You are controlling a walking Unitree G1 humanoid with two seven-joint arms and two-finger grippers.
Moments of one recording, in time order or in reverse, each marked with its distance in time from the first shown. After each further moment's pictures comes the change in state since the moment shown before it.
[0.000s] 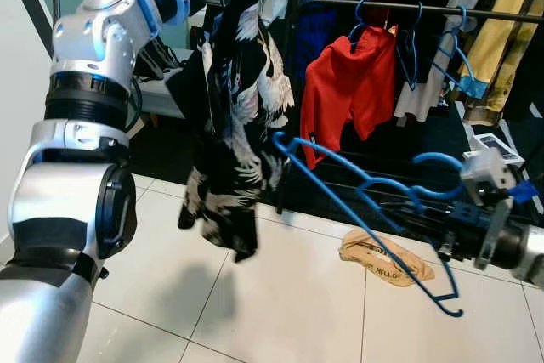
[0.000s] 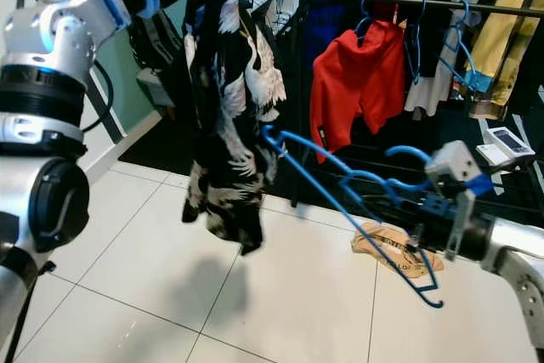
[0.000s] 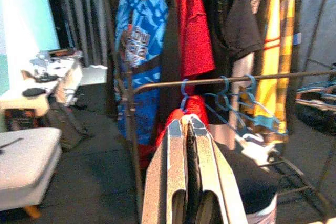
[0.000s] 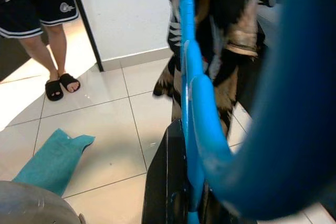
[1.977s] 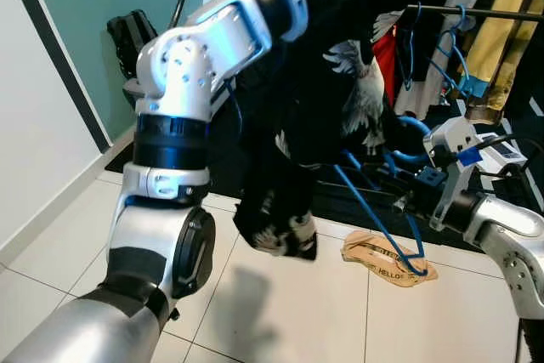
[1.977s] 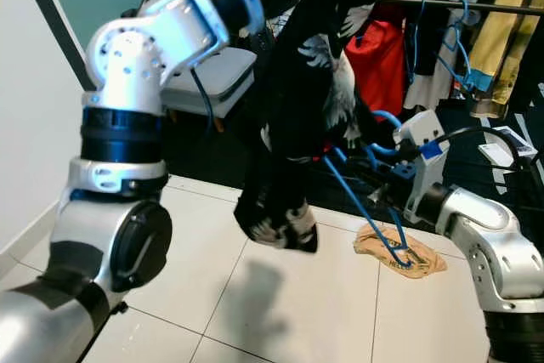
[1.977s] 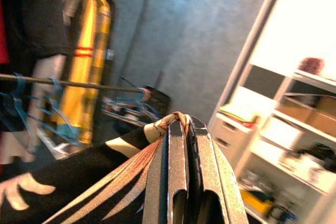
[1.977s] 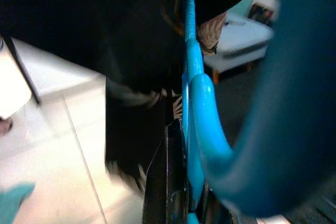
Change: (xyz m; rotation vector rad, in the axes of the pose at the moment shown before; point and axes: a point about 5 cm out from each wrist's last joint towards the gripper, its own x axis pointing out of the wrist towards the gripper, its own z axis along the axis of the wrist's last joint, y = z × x) left arm -0.013 -0.127 -0.006 -0.650 -0.042 -0.565; right arm 0.044 -0.024 0.016 -0.008 -0.108 -0.285
